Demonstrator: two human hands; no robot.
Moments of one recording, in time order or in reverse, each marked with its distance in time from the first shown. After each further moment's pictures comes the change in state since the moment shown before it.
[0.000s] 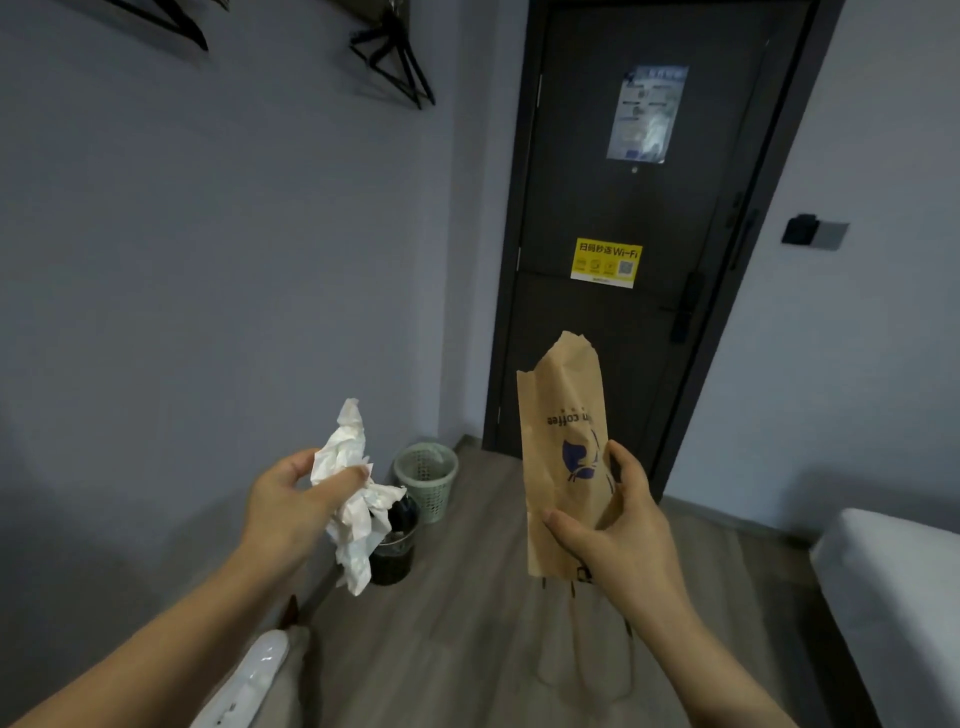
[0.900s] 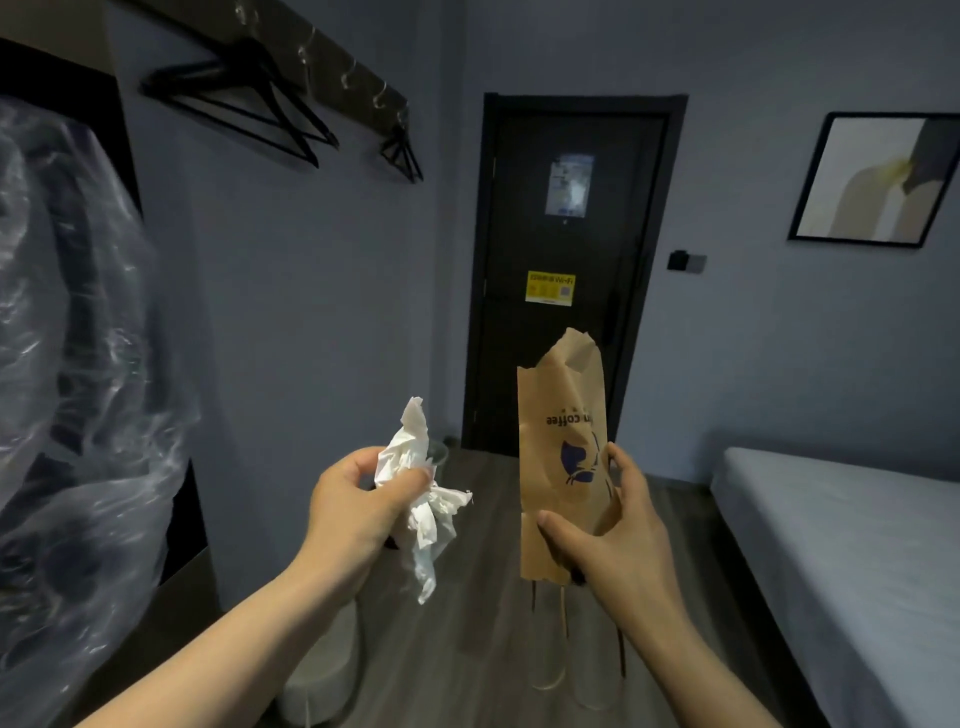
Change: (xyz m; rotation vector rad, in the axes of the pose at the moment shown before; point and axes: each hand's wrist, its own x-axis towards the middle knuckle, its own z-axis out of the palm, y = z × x) left_hand -0.406 0.118 -0.223 -0.127 -0.206 0.068; right_hand -0.475 -0.196 -0.025 0.079 0.171 0.001
